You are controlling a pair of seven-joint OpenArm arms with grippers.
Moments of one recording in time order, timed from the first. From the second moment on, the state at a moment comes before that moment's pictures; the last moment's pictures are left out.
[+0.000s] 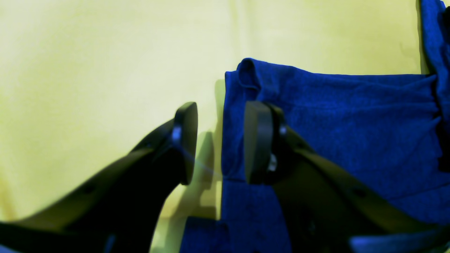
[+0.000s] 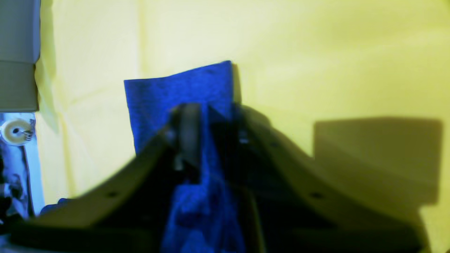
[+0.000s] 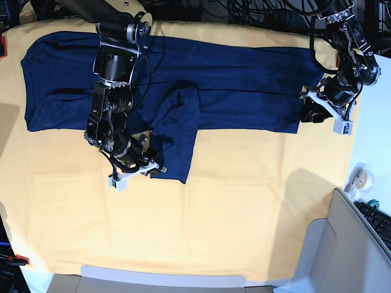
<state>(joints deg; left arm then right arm) 7.8 -12.9 -31.8 92.1 -33.8 -33.4 54.7 20.9 -7.9 19.7 64.2 23.1 11.1 -51.5</state>
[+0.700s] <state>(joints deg) 7.8 -12.9 -31.8 92.0 -33.8 -33.4 54.7 8.7 -7.5 -14.7 88.3 28.0 10.5 -53.5</state>
